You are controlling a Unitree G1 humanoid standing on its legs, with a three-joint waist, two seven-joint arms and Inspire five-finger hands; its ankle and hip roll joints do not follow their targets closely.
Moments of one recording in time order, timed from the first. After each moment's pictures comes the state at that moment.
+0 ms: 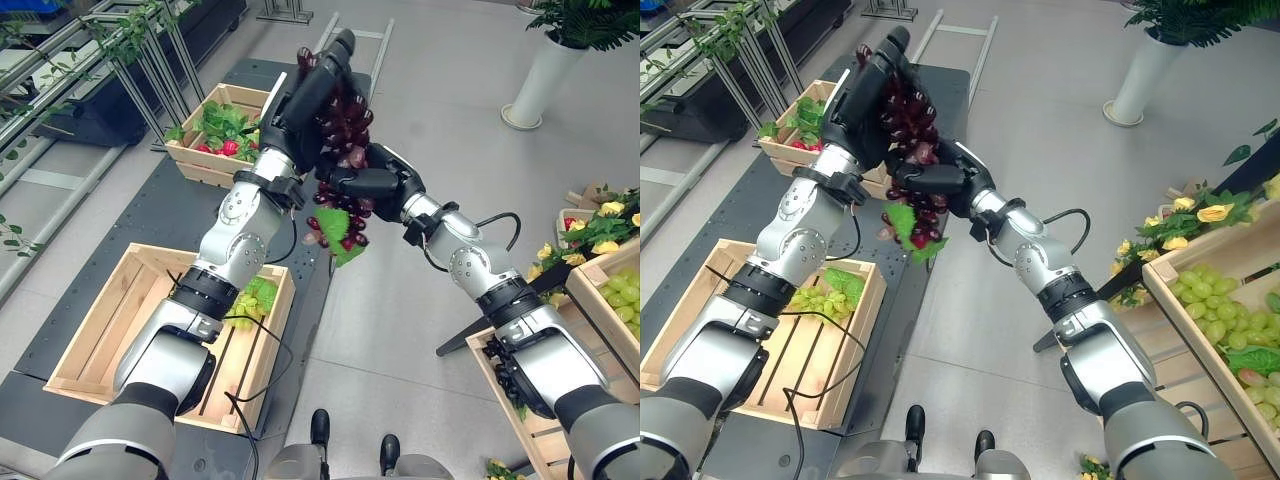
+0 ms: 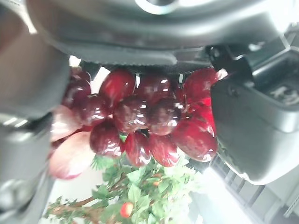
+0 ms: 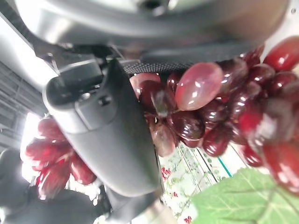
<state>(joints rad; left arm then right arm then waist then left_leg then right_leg) -0.92 0.48 -0.41 0.40 -0.97 -0.15 -0.04 -0.93 -0.38 0.44 0.56 1.00 0.08 0.29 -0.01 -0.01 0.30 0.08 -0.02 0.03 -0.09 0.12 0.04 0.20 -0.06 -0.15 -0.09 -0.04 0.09</state>
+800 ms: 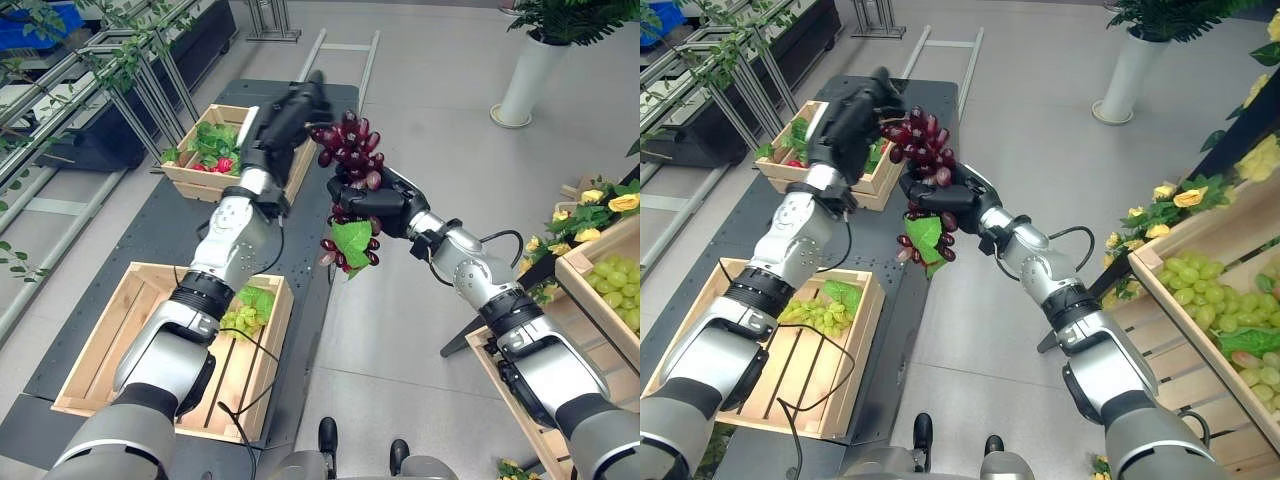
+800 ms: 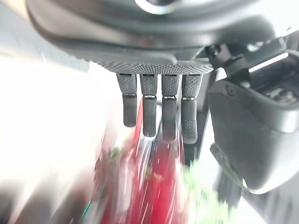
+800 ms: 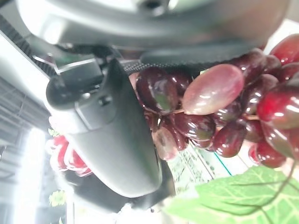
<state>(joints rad) -0.92 0.49 -0.30 0.68 -0.95 -0.19 0.08 -0.83 -0.42 0.43 0.62 0.99 0.08 0.35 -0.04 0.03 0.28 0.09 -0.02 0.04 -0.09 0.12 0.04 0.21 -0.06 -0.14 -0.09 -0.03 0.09</state>
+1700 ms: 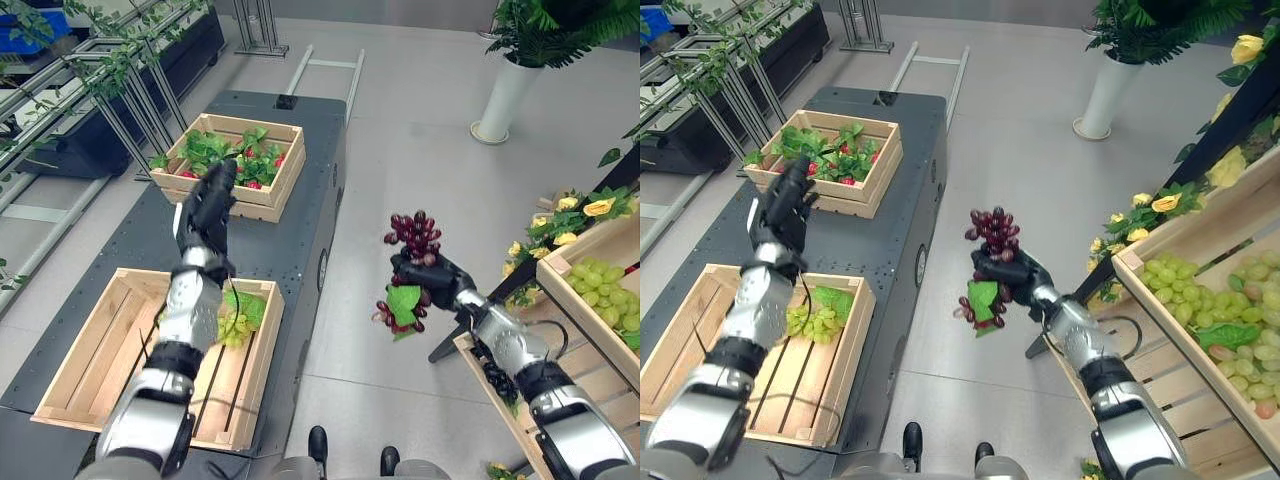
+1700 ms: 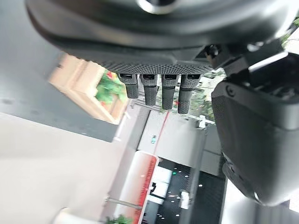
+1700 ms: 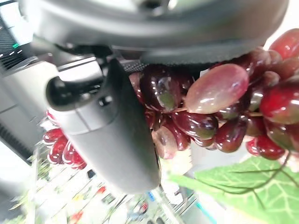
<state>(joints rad) -0.44 0.45 -0.15 0.64 -0.86 -0.30 0.07 -0.41 -0.45 0.26 0.71 0.90 0.07 0.39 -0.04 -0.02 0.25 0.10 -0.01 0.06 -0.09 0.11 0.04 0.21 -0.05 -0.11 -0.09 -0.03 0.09</state>
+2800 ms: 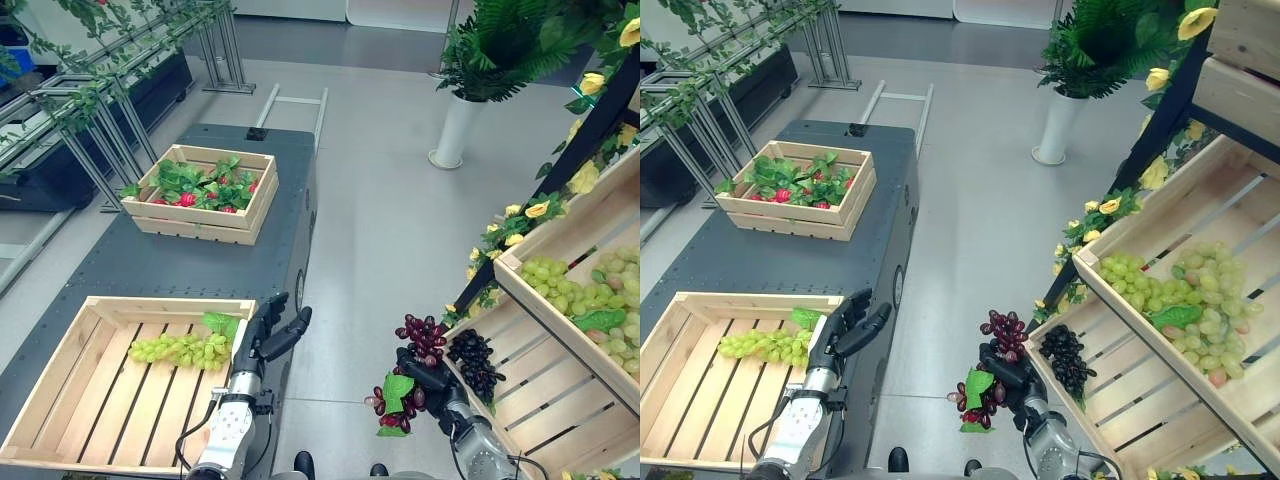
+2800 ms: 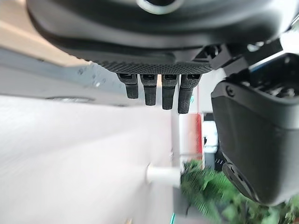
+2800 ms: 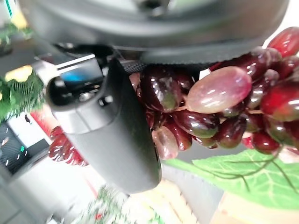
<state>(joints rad) -0.02 0.28 -0.32 0.77 -0.31 -0.62 0.12 0.00 -0.16 0.20 0.86 0.87 -0.20 0.27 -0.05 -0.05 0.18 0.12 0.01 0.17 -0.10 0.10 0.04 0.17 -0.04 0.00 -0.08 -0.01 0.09</state>
